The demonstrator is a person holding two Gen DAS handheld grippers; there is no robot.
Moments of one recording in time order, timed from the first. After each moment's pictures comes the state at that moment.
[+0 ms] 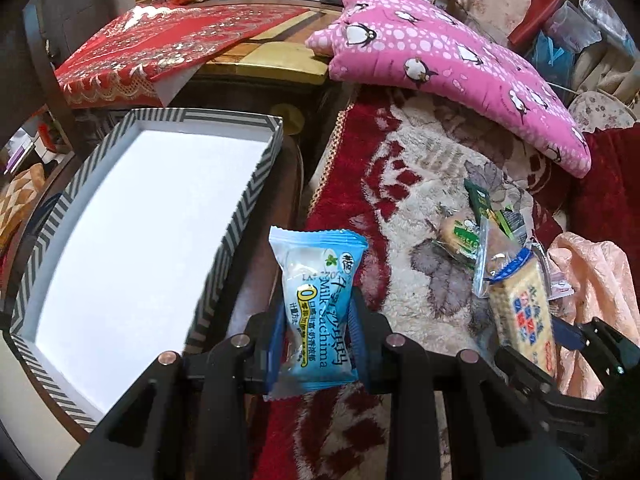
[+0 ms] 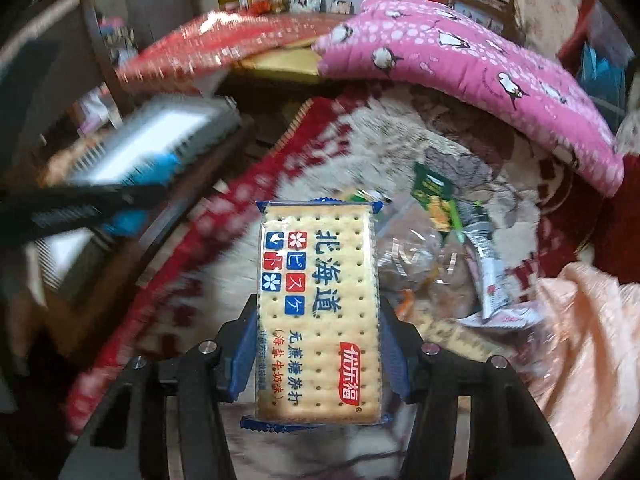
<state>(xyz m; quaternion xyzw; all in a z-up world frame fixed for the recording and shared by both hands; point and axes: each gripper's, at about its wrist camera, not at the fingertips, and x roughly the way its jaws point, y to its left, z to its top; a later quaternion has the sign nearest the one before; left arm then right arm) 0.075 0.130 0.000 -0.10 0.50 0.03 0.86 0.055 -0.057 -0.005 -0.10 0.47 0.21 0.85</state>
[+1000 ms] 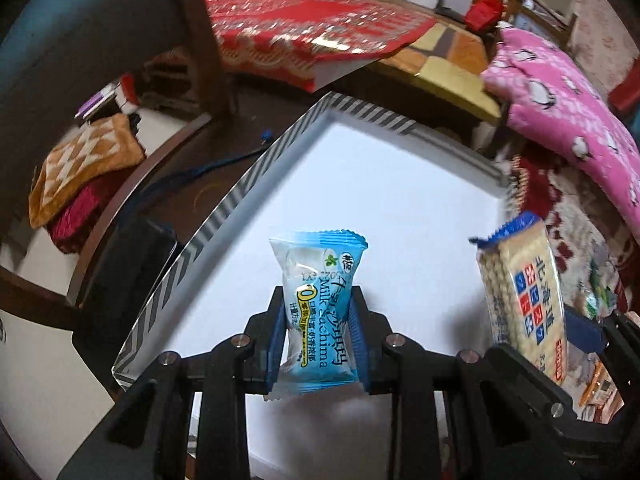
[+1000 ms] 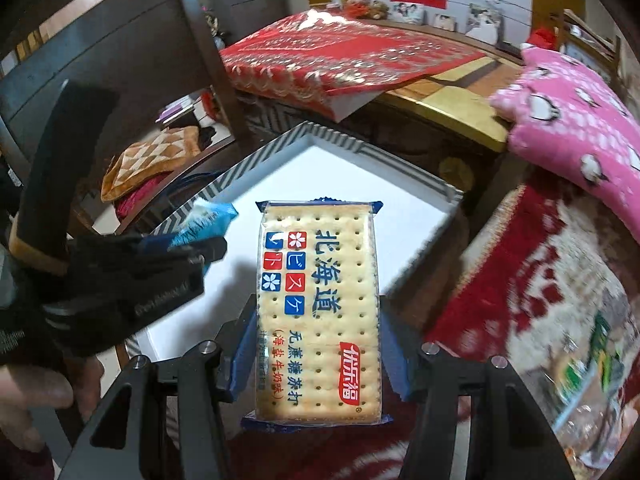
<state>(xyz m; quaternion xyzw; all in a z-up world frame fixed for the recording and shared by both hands) 0.074 0.313 -0.014 -0.14 0.51 0.18 0.83 0.097 0.166 -0.004 -0.12 0.46 0.34 0.81</state>
